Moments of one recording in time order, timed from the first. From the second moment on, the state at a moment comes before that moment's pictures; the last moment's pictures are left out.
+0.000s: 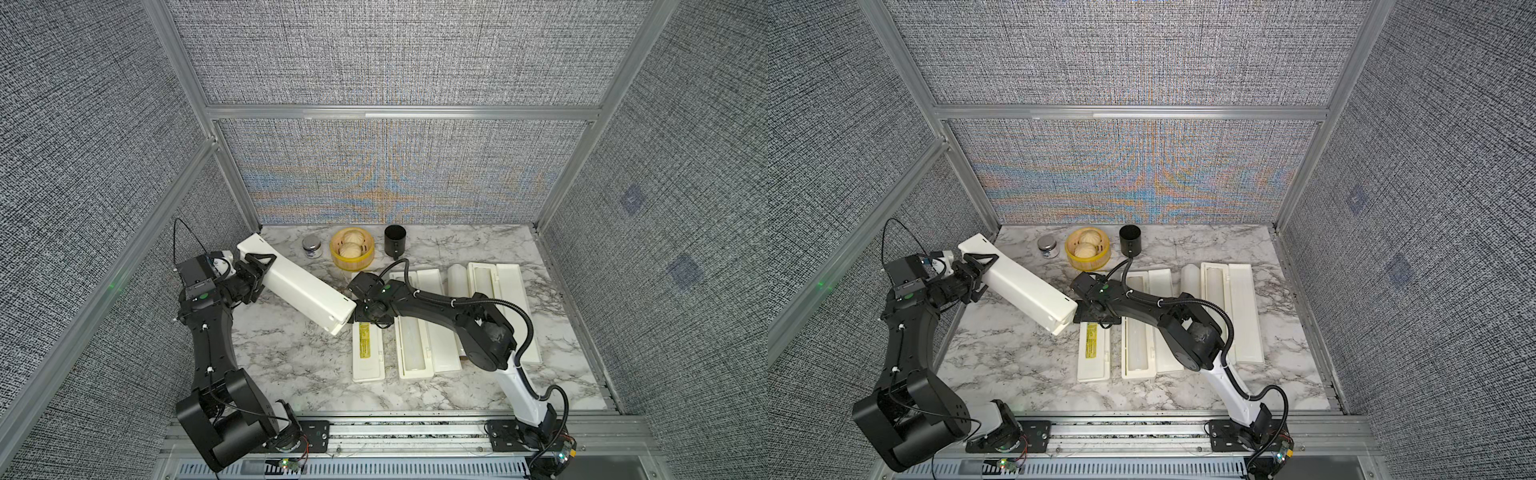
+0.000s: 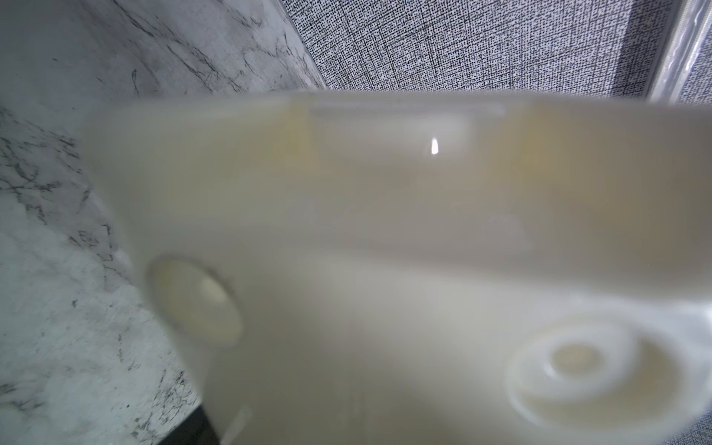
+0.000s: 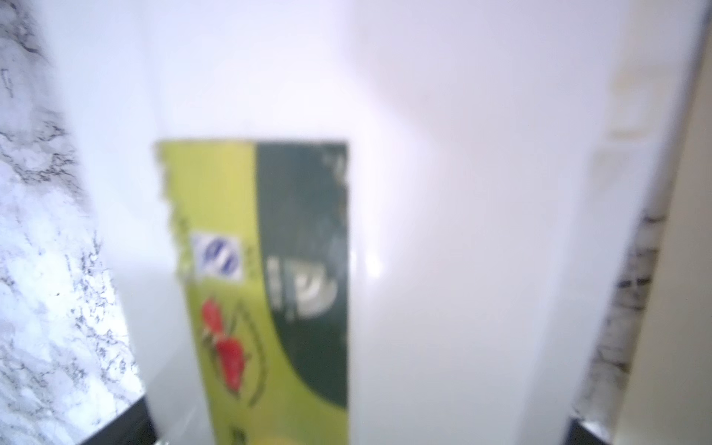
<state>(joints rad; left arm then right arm) 0.50 1.29 1.04 -0.46 0.87 -0.70 0.94 2.28 1.81 -0.67 0.06 0.85</state>
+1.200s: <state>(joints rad) 0.52 1.27 0.89 -0.13 0.95 -0.92 0.96 2.39 2.05 -0.89 -0.02 0.61</state>
